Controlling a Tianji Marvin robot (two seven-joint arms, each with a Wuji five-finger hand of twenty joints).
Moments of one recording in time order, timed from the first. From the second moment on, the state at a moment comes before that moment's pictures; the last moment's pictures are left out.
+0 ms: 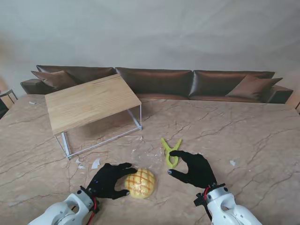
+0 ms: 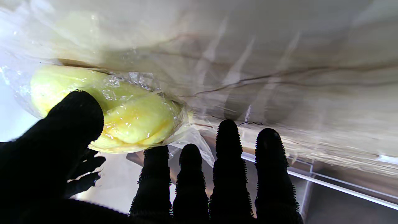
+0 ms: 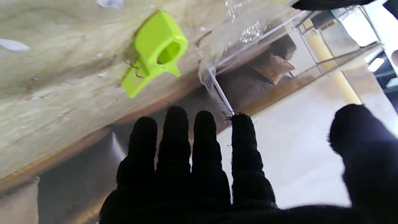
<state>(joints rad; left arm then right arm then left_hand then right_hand) 1.69 -1.05 -1.09 -1.45 0.98 -0.31 0.32 -1.90 -1.13 1.27 -1.73 -0.76 -0.13 -0.28 0.38 -0.57 0.80 -0.09 0.43 -0.06 0.21 0.17 0.39 -0.03 0.24 0.22 0.55 0.10 0.35 0.67 0.18 0.19 0.96 0.62 0.12 -0.38 0.72 0.00 0.43 -0.08 0.57 0.22 0.68 0.03 0.23 0.17 0.64 0.03 0.23 0.29 0.28 0.03 0.83 0.21</state>
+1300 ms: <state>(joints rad) 1.62 -1.11 -0.96 -1.40 0.85 -0.20 0.40 -1.31 -1.15 0.90 -1.37 -0.61 0.37 -0.09 0.38 -0.55 0.79 -0.10 0.48 0.01 0.22 0.17 0.41 -0.01 0.25 0.23 0.58 0.12 0.41 0.70 0.19 0.19 1.00 0.62 0.12 -0.51 0.72 -0.06 0.58 -0.03 0.58 0.39 0.44 0.04 0.69 0.54 0.38 0.10 0.55 0.67 0.10 0.11 0.81 0.50</state>
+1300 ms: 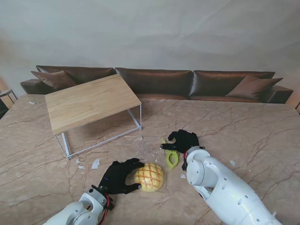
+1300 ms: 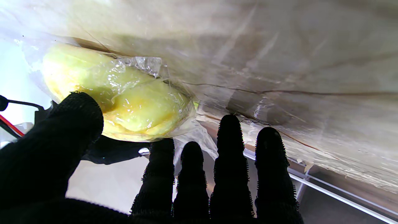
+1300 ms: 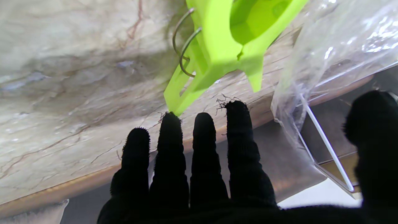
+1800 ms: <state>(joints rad) 1.62 -1.11 -0.96 -1.39 0.84 -0.22 0.40 -1.19 -1.19 0.80 -1.22 -0.59 0.31 -0.19 0.38 -0.53 0.78 -0.10 0.49 0.01 0.22 0.17 0.41 -0.01 0.25 0.23 0.59 0.14 0.41 0.69 0.19 0.19 1.00 0.62 0.54 -0.55 0.43 -0.10 0.78 -0.36 0.94 0.30 0.53 0.02 0.70 0.50 0.38 0.09 0.60 0.65 0.12 0.11 0.81 0.53</state>
